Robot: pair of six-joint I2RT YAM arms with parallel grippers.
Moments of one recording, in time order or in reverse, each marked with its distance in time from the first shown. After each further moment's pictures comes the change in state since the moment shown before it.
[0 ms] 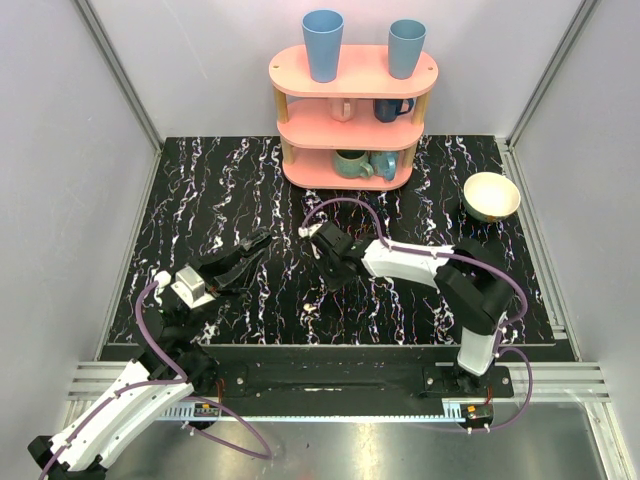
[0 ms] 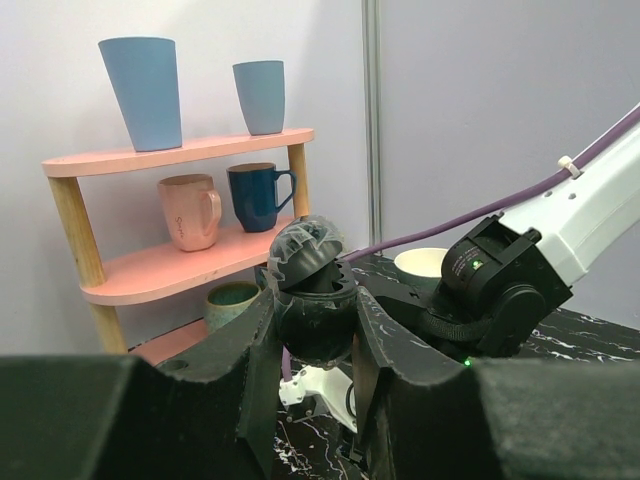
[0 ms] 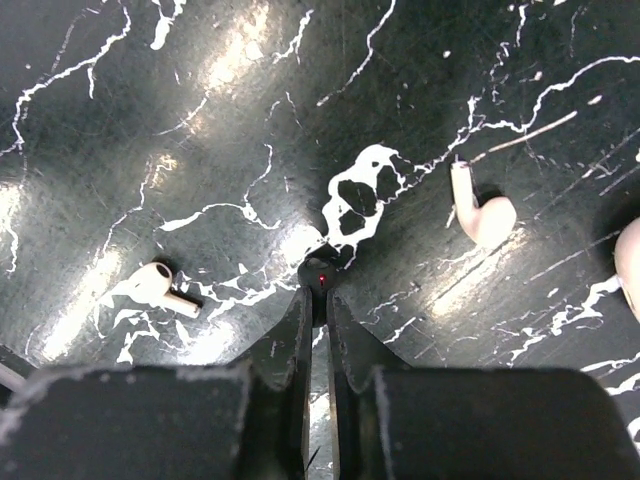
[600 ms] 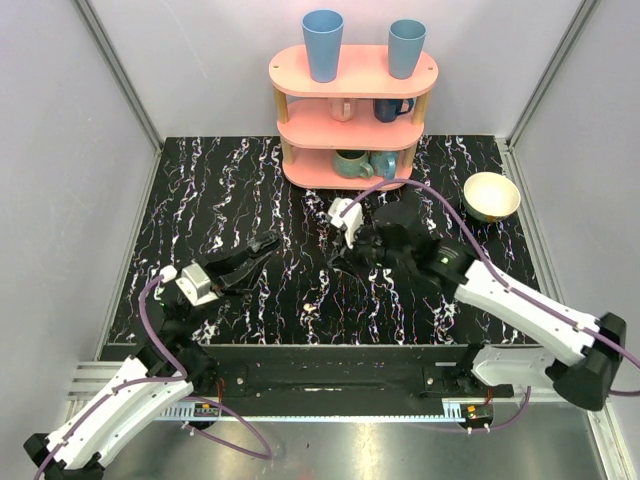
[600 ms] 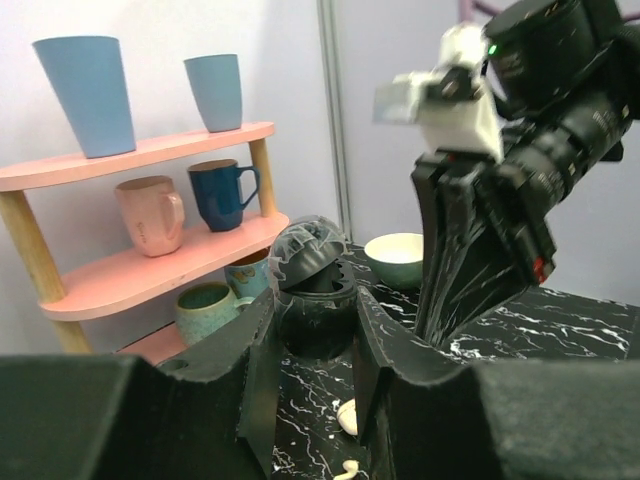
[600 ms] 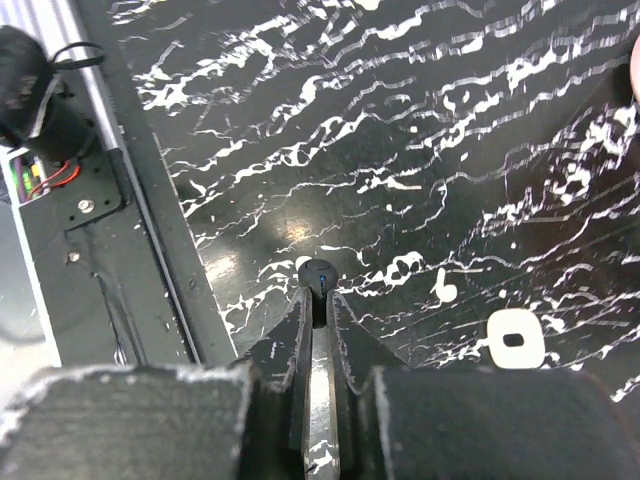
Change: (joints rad) left arm 0.000 0.045 0.051 -0.036 0.077 -0.003; right arm 0.002 -0.613 -0.051 -0.008 -0.211 -0.275
